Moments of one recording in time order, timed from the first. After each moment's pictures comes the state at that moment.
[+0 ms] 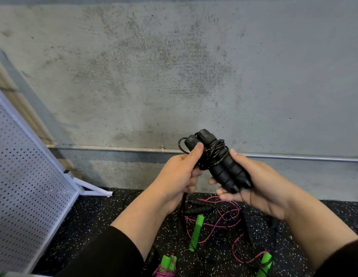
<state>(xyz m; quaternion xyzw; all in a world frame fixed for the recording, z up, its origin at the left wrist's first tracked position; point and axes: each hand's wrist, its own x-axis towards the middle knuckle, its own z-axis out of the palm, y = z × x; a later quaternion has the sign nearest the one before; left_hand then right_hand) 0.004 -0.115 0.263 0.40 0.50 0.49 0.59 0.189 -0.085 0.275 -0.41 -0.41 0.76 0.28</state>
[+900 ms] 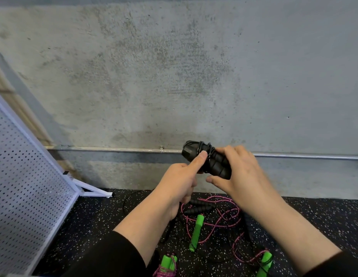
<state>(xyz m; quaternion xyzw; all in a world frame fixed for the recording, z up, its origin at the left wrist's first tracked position) 0.008 -0.117 0.252 0.38 0.59 0.43 0.56 0.177 -0.083 0.251 -0.51 -0.81 0.12 0.25</state>
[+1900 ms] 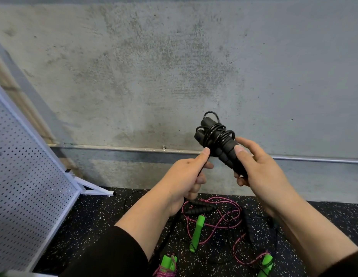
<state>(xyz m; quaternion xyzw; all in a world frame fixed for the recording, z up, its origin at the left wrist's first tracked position) 0.005 -0.115 0.262 0.39 0.58 0.41 0.59 0.182 -0.077 0.263 -0.49 -0.57 0.49 0.44</state>
